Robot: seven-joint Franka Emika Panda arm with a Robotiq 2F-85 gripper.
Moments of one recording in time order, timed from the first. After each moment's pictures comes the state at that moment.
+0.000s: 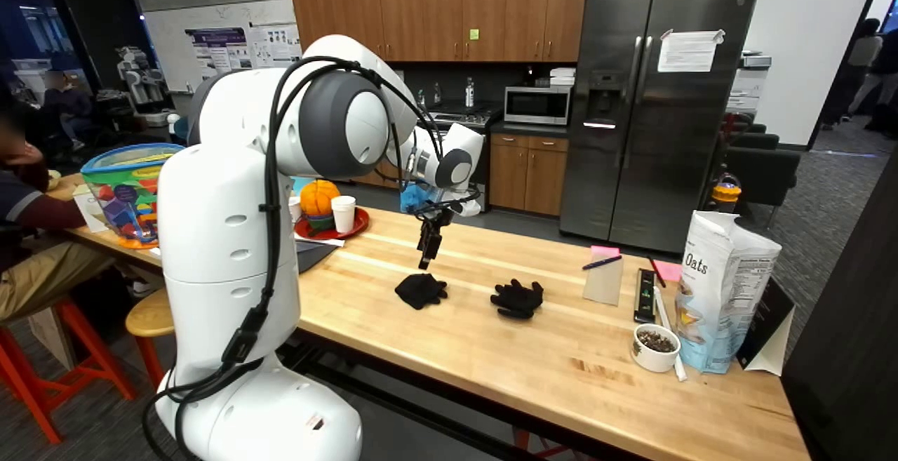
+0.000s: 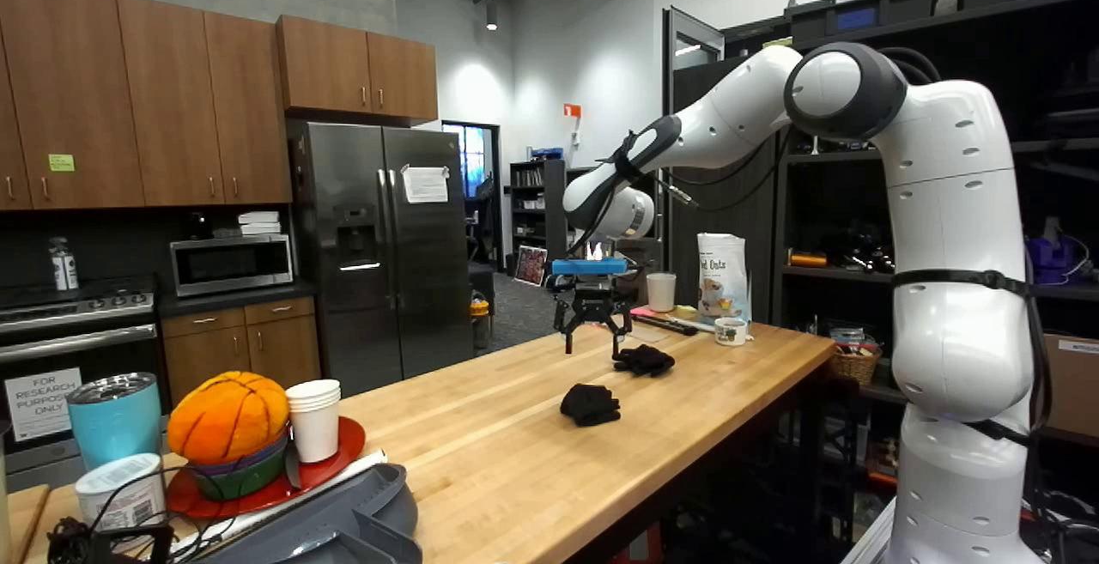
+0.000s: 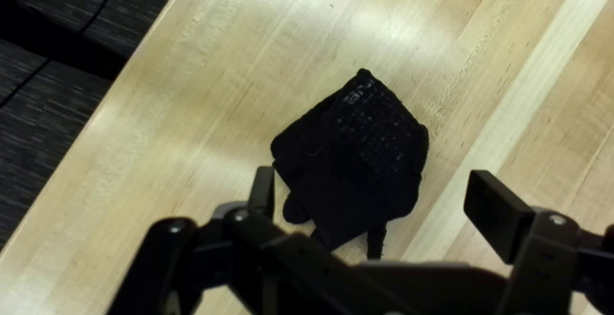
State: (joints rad) arm 0.04 0.16 0.04 -2.01 0.32 1.94 0.89
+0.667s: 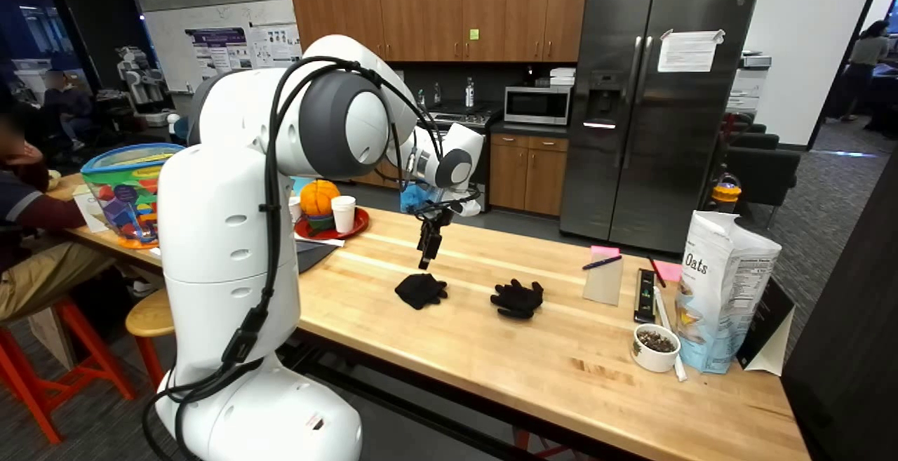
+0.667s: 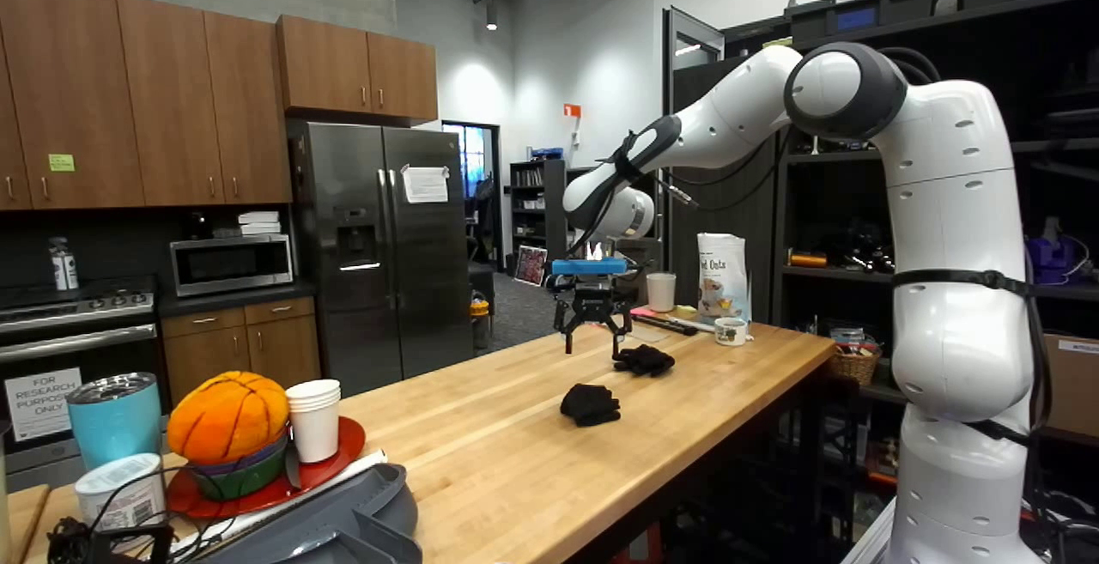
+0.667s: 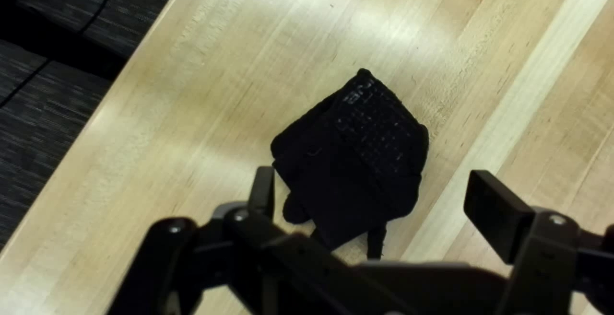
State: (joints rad) arm 0.04 0.16 0.04 -2.01 0.32 1.94 0.89
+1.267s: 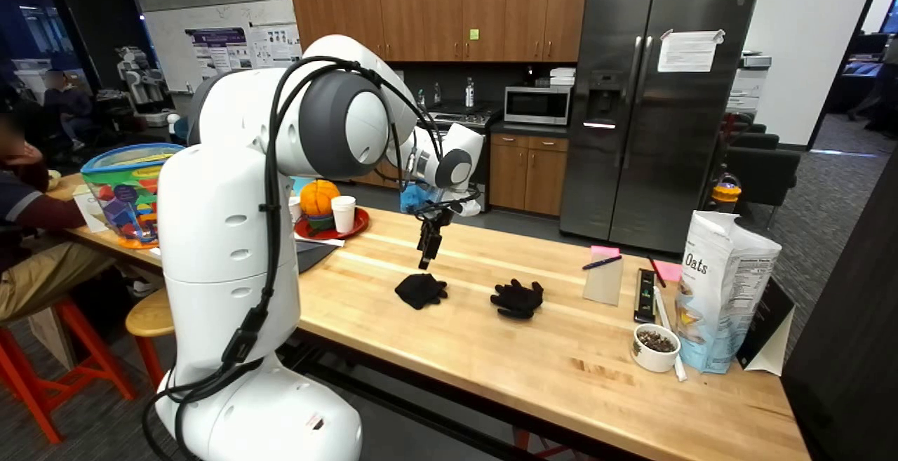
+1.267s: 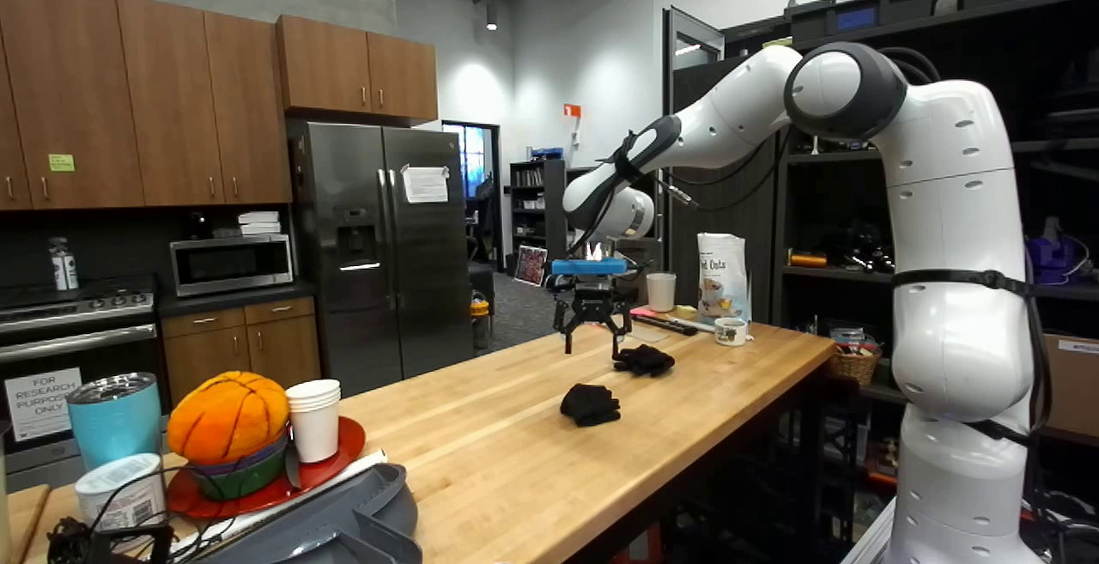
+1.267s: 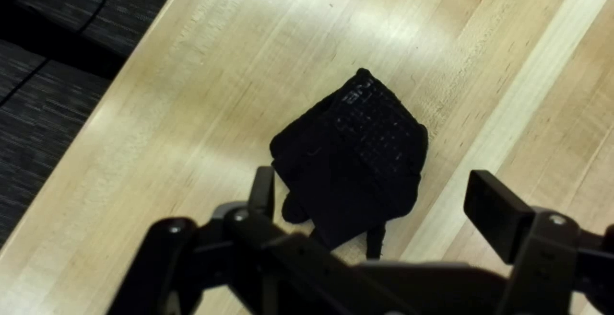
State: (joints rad) arm 0.04 0.16 0.04 -2.01 0.32 1.94 0.89
